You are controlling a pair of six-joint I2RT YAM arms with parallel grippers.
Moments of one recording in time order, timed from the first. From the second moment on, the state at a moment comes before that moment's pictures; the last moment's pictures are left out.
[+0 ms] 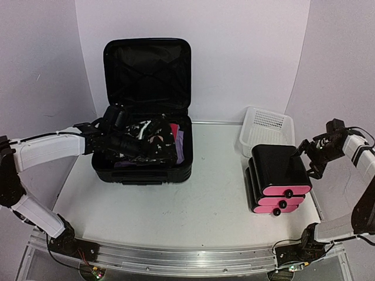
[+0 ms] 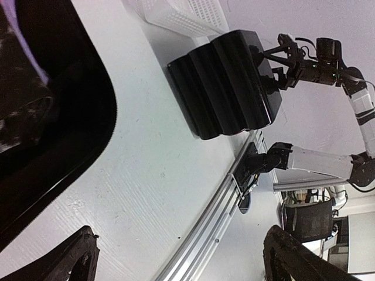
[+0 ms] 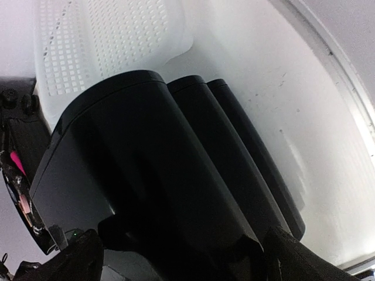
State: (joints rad) left arm -0.66 1.42 1.09 -0.32 0.68 -0.56; right arm -0.29 1.23 1.02 -0.96 -0.41 0.49
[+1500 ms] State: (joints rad) left arm -0.73 2.34 2.05 -0.31 0.78 -0.73; right arm 0.47 1.25 0.86 -0.44 -0.21 1.03
